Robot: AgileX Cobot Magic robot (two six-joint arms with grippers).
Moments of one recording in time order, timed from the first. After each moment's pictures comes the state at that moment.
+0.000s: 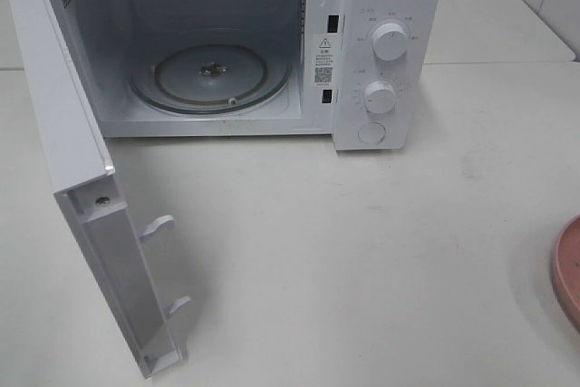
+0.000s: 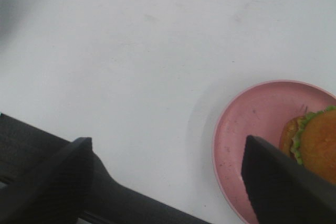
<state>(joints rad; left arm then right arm) 0.01 0.00 -0.50 -0.07 1.04 0.02 0.61 0.52 -0.69 -0.21 1.08 0.26</state>
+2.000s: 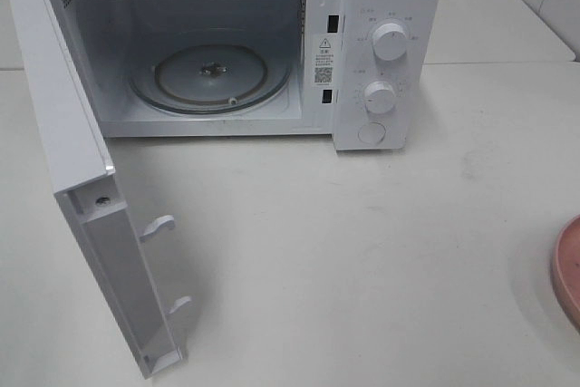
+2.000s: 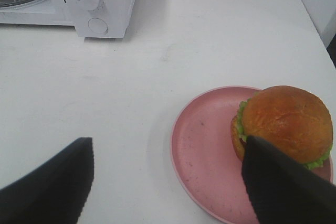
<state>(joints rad) 0.01 0.00 -0.50 -0.07 1.04 0.02 0.07 0.00 -0.51 -0.02 1.04 0.03</state>
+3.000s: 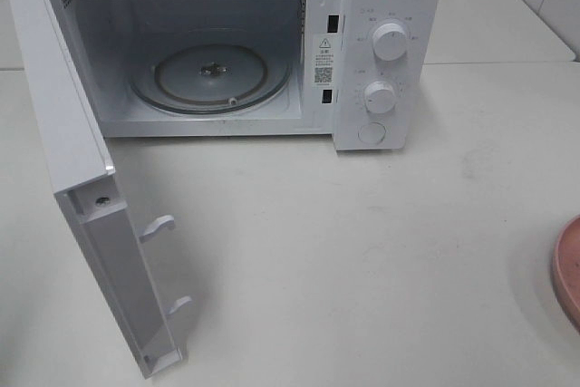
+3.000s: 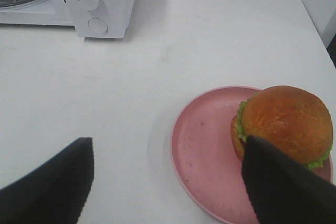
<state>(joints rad) 0.01 0.38 -0.54 -0.12 0.80 0.02 0.07 0.00 -0.51 -0.02 1.04 0.03</state>
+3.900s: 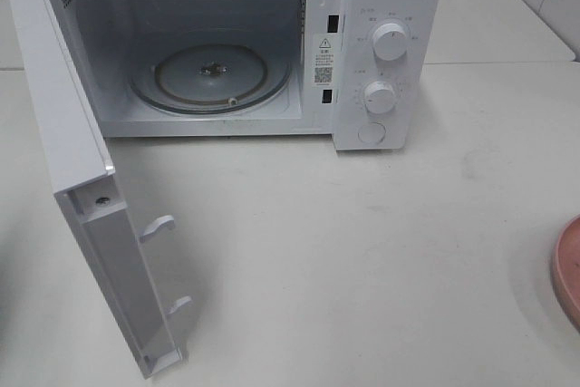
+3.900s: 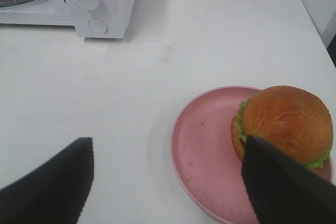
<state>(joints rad) 0.01 0.87 -0.14 -0.06 -0.44 0.13 0.07 0.00 -0.51 -0.02 1.04 0.03</state>
